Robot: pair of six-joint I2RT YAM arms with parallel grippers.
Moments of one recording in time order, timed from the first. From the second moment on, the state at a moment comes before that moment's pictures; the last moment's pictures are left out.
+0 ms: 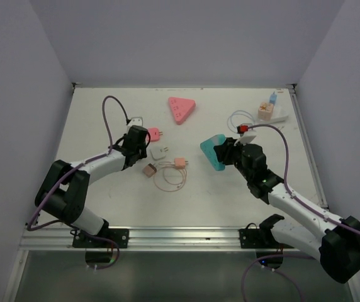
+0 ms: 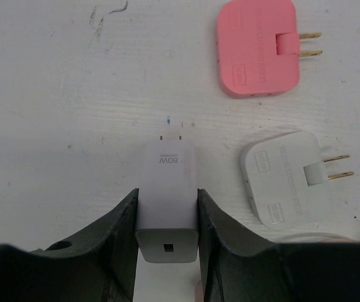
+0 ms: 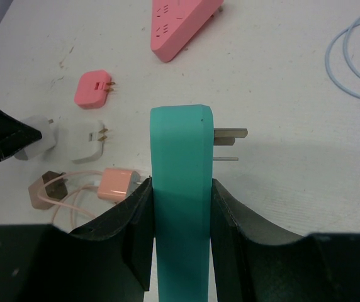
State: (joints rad) left arm -0.45 1.54 0.81 -0.13 -0.40 -0.39; right arm 0.55 0.99 0.50 0.21 0.16 0.41
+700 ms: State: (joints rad) left arm -0.40 1.29 0.72 -0.10 -0.35 -0.49; right arm 0.47 1.16 0.51 0.28 0.13 0.53
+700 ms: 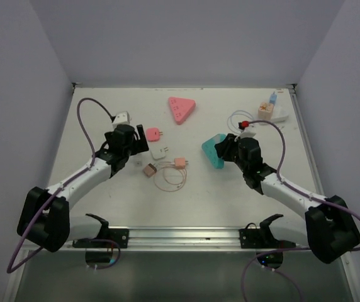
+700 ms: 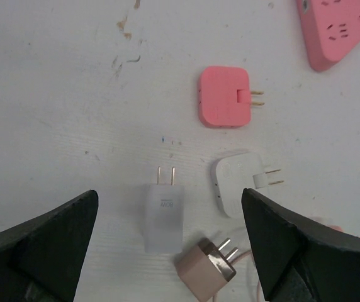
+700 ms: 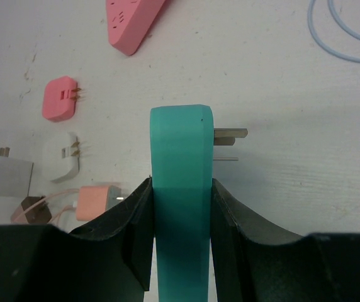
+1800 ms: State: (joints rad) left arm -0.39 0.92 0.84 -0.19 -0.43 -0.14; right arm 0.23 2.10 1.24 0.53 -0.28 0.83
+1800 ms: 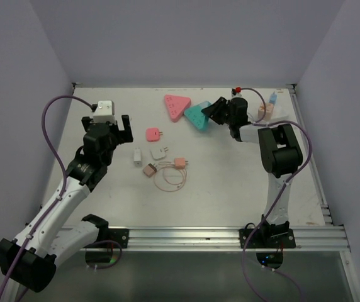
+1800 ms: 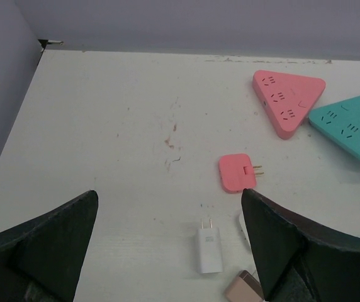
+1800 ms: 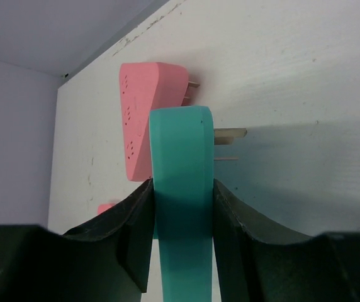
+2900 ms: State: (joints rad) left arm -0.39 0.89 0.84 -0.18 -0.45 -0.13; right arm 0.02 1.38 0.90 0.19 0.28 0.74
